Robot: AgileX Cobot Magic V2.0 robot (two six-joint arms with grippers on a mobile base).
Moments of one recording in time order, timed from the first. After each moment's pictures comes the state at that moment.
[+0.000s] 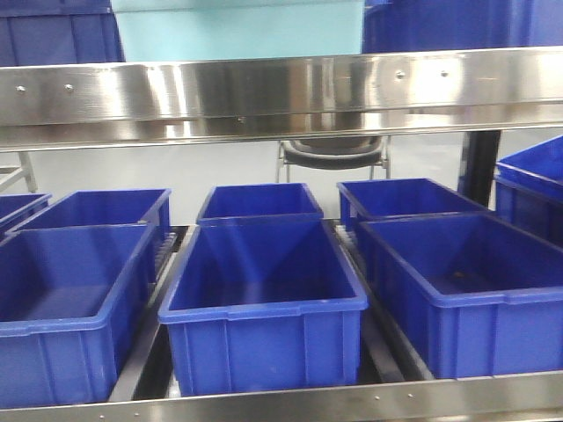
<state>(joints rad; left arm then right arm) -0.38 1.58 -2.03 0.03 0.88 -0.11 0.45 1.61 -2.05 -0.09 0.94 0.24</state>
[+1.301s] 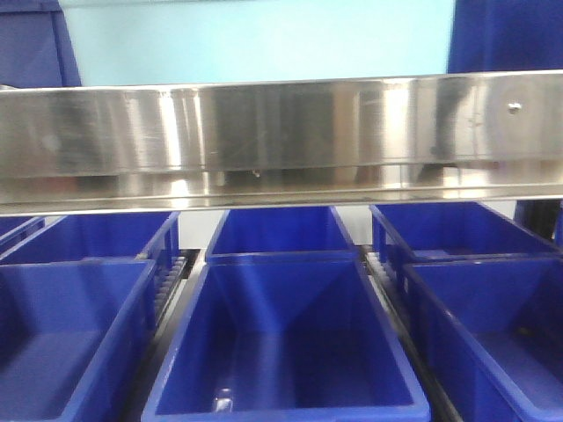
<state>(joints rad) -0.38 1.58 -2.03 0.03 0.88 -0.11 0.45 1.61 -2.05 -0.09 0.94 0.24</state>
